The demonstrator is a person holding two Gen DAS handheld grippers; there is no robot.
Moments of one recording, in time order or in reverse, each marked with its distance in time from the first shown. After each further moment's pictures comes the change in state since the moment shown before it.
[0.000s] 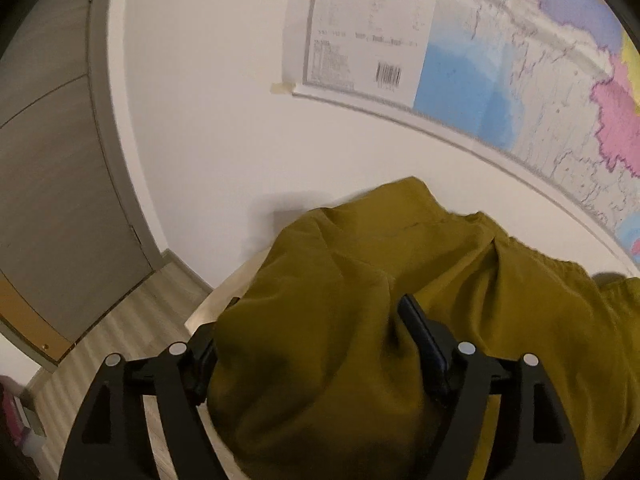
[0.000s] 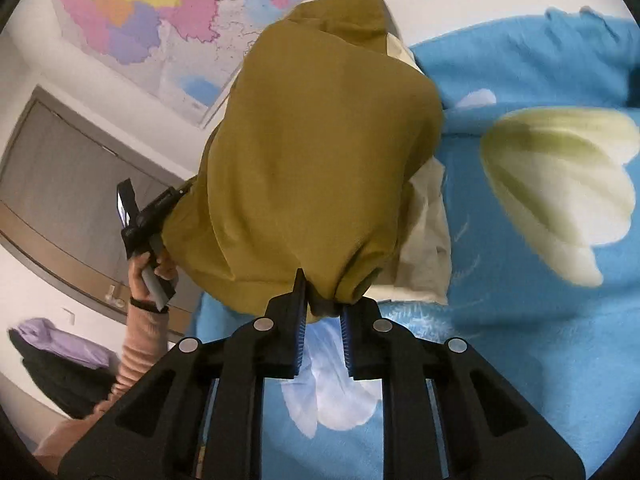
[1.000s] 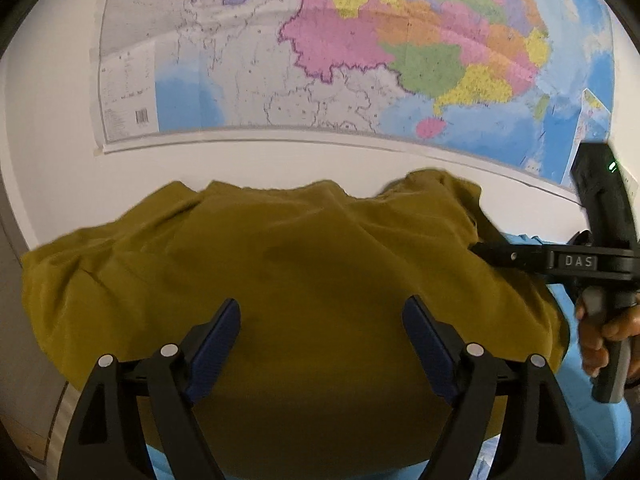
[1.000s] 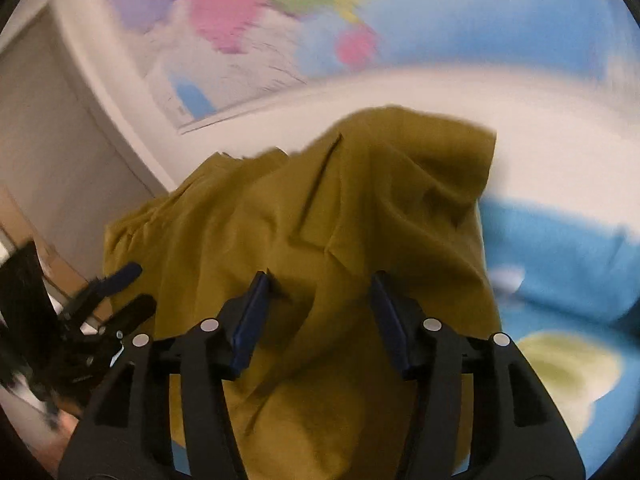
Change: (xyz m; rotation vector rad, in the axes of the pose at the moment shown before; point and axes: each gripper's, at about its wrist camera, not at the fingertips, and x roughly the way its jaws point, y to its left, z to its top) left arm -0.072 -0.148 -0.098 0.346 -0.074 -0.347; right arm 0.068 0.041 0.107 -0.257 -0.061 -0.198
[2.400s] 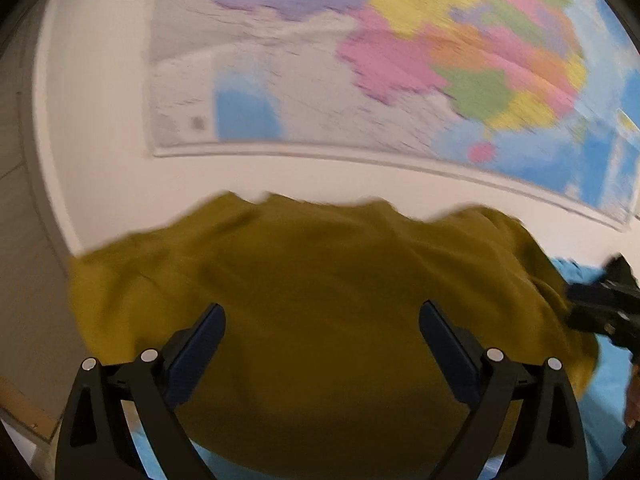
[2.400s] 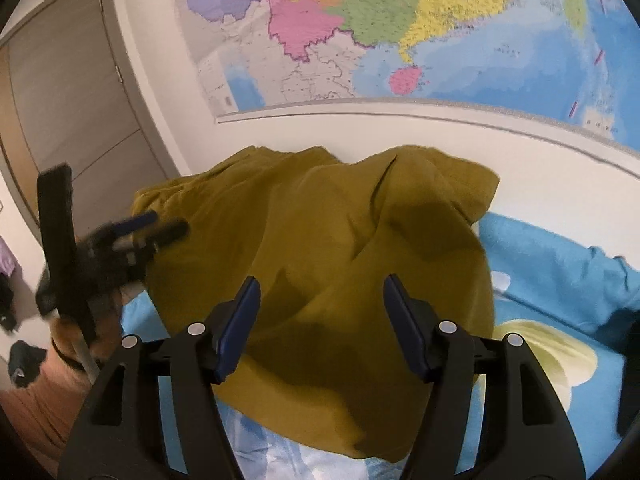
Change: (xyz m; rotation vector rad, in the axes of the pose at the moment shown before) left arm -0.016 0.033 0.010 -0.070 -0.074 0.177; right arm -0.051 0.050 -0.035 -0.228 -0.099 -0.042
